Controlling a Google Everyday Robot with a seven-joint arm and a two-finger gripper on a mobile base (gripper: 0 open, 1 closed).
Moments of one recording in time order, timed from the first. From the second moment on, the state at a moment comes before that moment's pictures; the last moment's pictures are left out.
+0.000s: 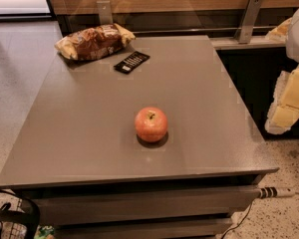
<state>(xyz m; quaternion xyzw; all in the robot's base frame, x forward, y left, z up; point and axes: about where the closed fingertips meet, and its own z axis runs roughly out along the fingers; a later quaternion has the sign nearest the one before) 0.438 -0.214 0.985 -0.60 0.78 -0.05 0.17</state>
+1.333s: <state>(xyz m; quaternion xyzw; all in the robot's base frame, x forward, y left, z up) 0.475 -0.173 0.925 -0.61 0.71 0.14 0.33</state>
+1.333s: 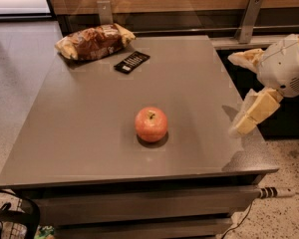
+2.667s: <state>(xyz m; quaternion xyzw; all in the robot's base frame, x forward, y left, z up) 0.477 -0.053 0.914 -0.54 0.58 0.37 0.48</state>
